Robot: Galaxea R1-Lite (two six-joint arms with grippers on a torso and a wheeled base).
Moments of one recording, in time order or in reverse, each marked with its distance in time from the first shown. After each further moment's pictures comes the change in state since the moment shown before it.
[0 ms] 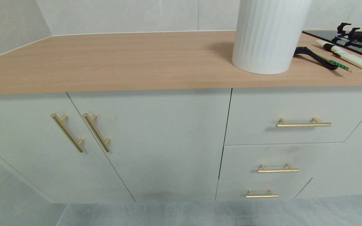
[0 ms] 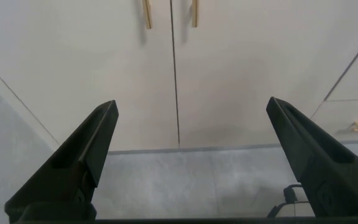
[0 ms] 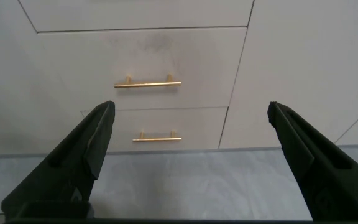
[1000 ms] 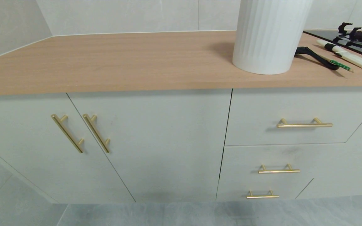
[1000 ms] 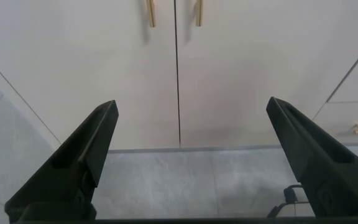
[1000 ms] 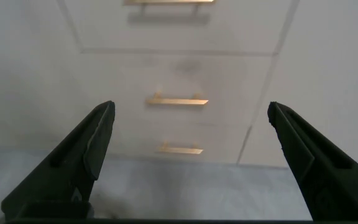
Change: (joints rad) left arm 0.001 0.000 0.000 0.000 0.000 0.000; right arm 0.016 0.186 -0.161 0.025 0.130 0.012
